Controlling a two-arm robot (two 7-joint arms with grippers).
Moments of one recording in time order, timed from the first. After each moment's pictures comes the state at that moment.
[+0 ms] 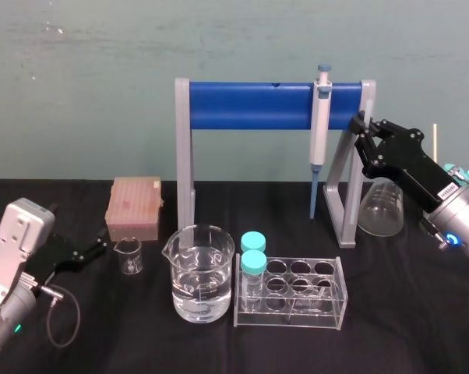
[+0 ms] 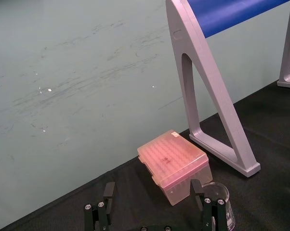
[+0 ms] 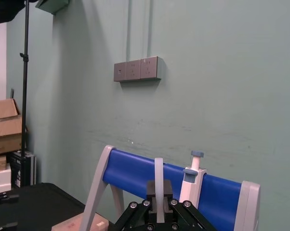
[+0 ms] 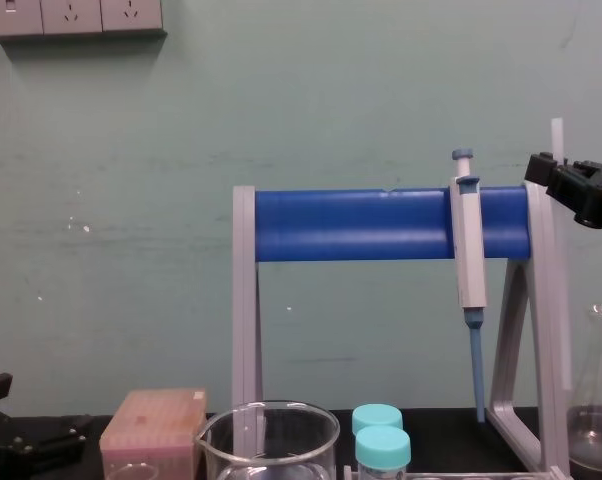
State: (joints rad) left arm -0.20 0.60 0.45 -1.41 -0.25 -0.12 0.03; right arm 0.36 0.41 -0.22 -1.37 0.52 -0.24 0.56
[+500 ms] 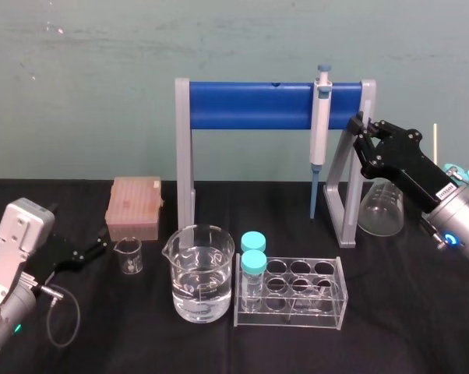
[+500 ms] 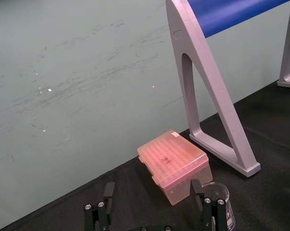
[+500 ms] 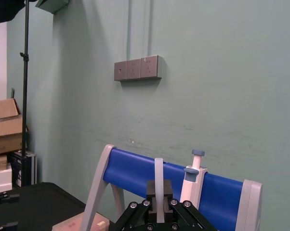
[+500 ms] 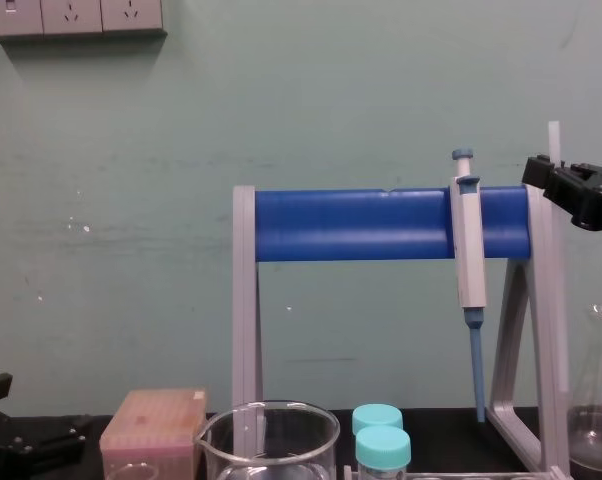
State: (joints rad) left arm -0.20 0.60 0.45 -1.41 -0.25 -0.12 0.03; right arm 0.36 0.41 -0.22 -1.36 0.52 -0.24 0.56
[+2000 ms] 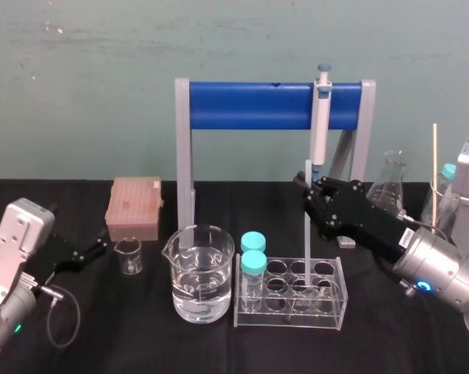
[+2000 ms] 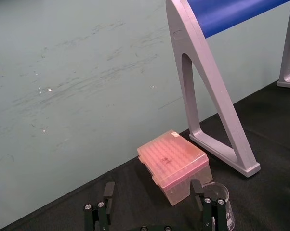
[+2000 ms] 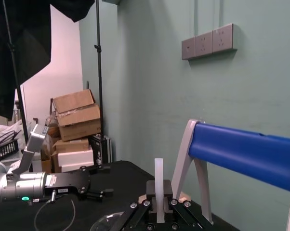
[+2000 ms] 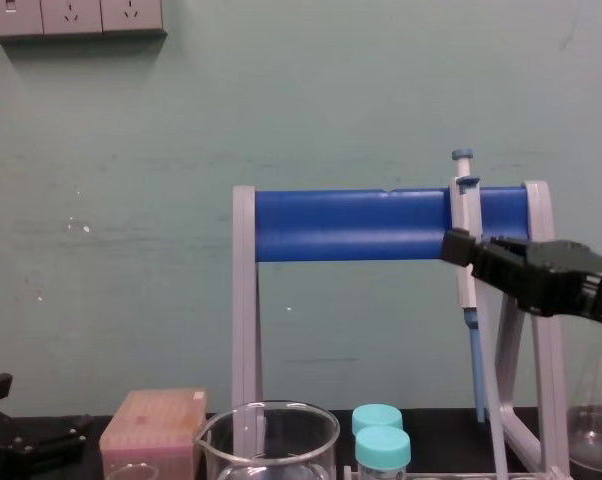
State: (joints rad) left arm -0.20 0.60 0.45 -1.41 -0.25 -0.12 0.03; right arm 0.32 0.47 -0.37 -1.41 0.65 -0.19 0.73
